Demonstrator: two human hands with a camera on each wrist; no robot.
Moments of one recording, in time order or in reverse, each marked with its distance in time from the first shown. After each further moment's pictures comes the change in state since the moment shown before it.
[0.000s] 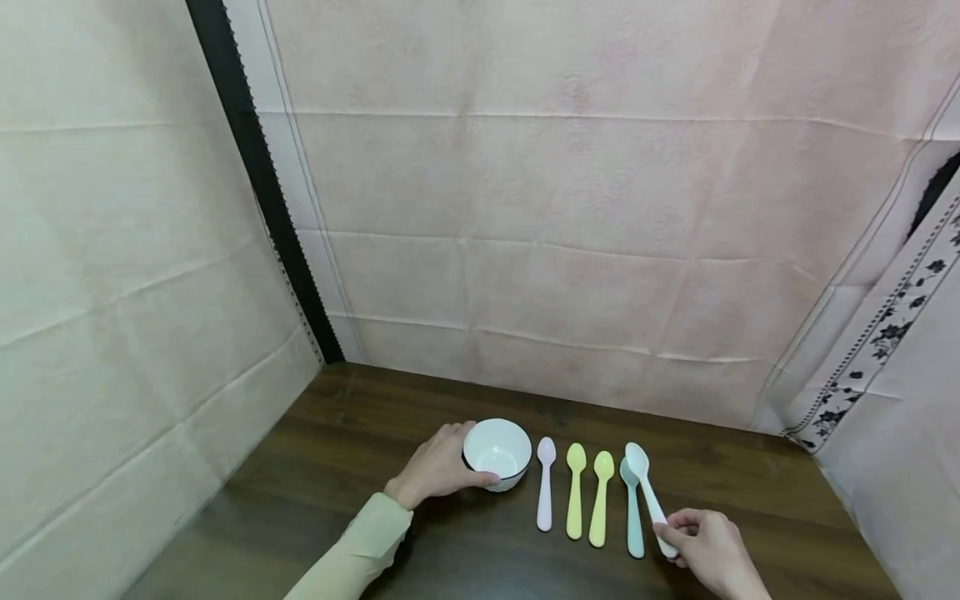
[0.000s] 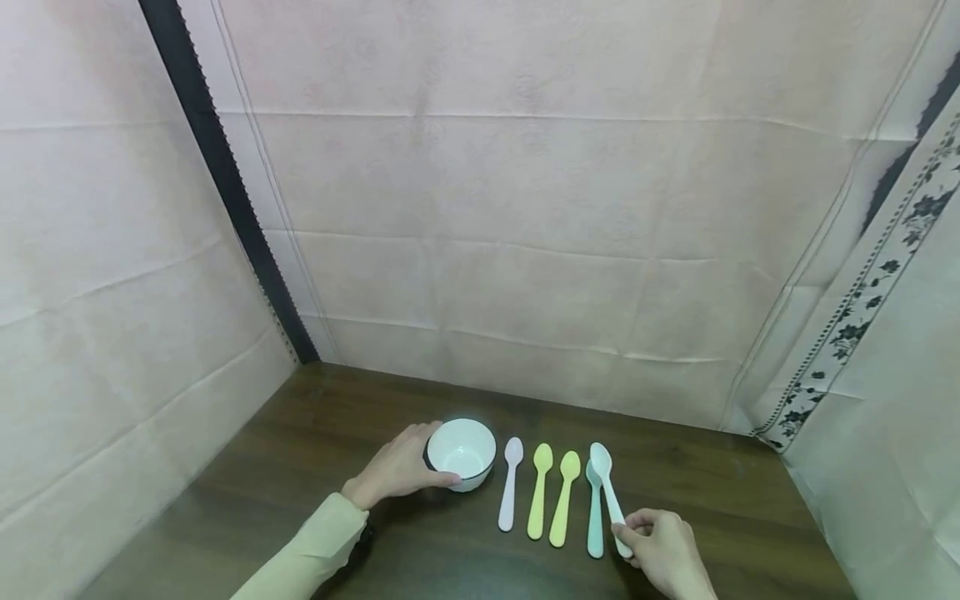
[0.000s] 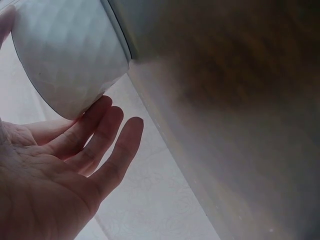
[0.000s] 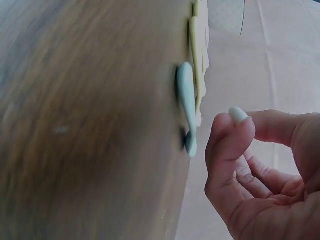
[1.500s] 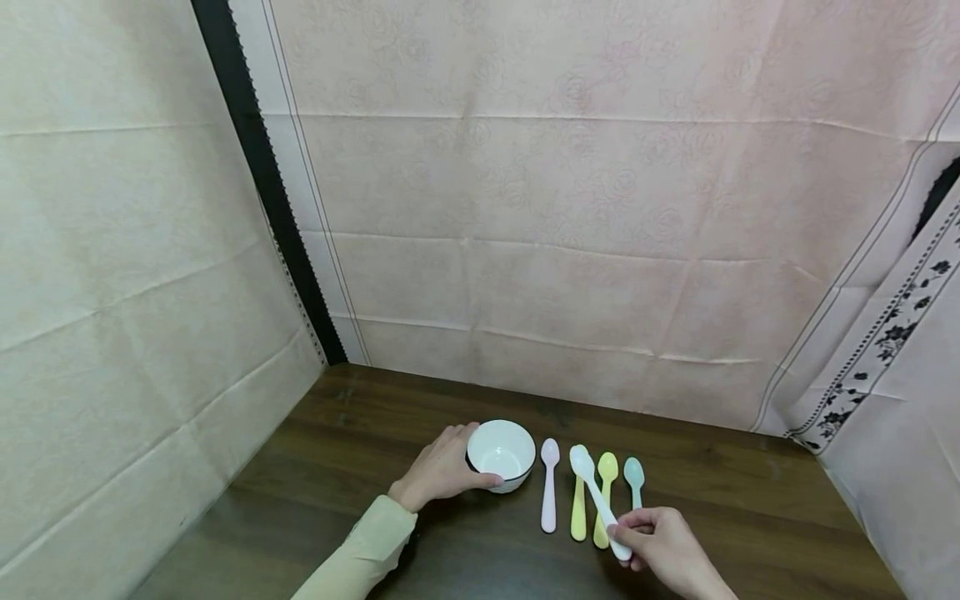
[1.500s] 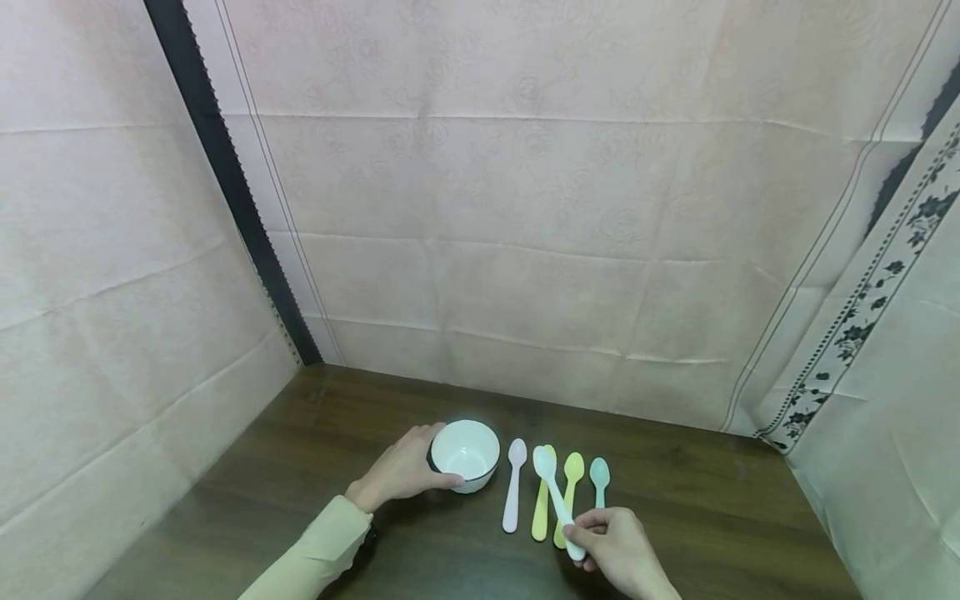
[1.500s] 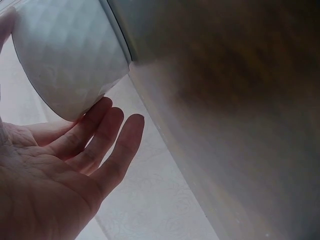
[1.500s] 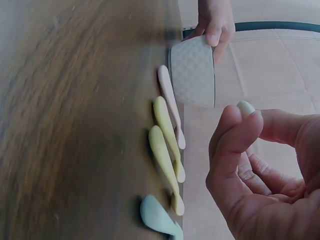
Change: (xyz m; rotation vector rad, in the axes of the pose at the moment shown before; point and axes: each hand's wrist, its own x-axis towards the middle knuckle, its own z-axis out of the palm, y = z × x) left_hand -0.001 0.000 0.001 0.000 -0.003 -0.001; right_hand -0.013 -0.039 0.029 0.259 -0.298 -0.172
